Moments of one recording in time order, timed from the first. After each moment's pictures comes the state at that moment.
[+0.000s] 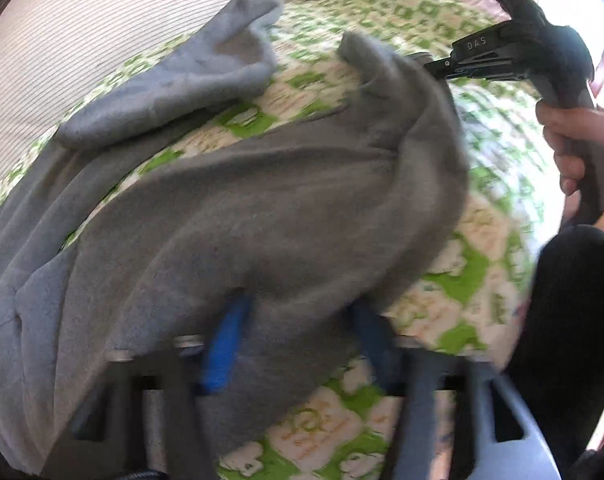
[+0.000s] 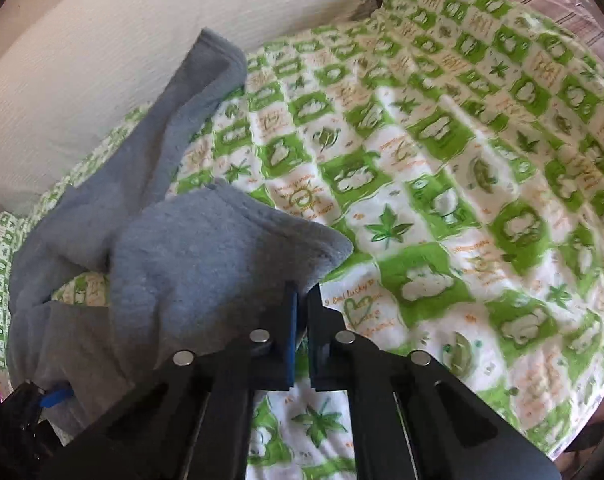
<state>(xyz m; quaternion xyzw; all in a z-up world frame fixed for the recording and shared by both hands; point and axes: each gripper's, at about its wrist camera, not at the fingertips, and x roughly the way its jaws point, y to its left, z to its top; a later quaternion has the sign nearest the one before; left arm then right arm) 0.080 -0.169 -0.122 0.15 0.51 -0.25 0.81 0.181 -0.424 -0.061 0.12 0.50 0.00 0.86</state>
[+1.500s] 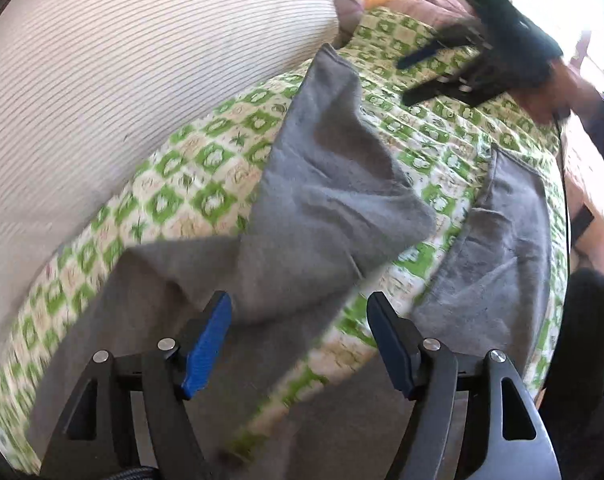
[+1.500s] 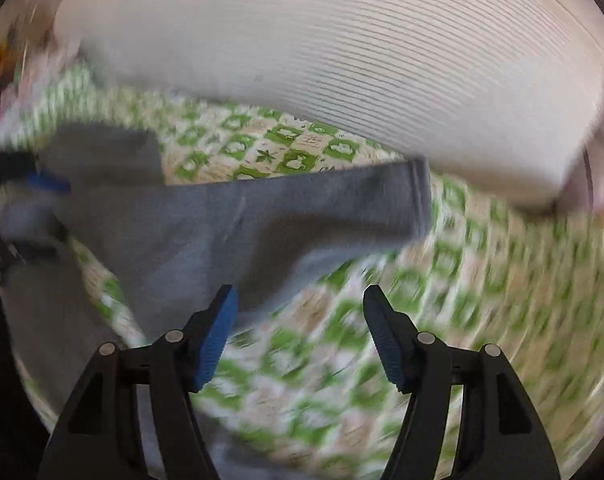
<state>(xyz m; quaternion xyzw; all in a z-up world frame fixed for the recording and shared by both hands) 0.256 -0.090 -0.058 0.20 0.47 -0.31 0.80 0.321 -0.303 0.007 -0.21 0.48 0.23 0.82</state>
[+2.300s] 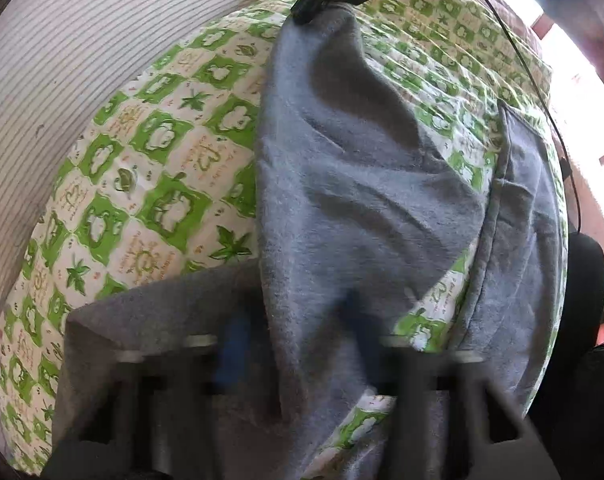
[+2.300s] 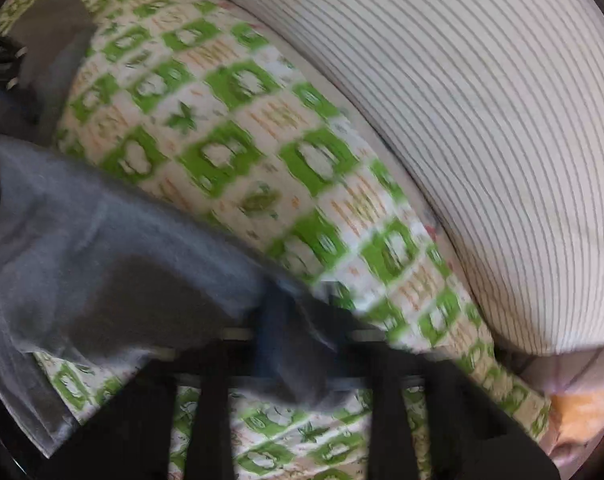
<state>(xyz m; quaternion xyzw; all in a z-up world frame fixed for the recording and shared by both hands) 0.323 -0.115 -0.110 0.23 0.56 -0.40 0.69 0.468 -0.265 -0.055 -0.41 0.55 0.27 0.67</state>
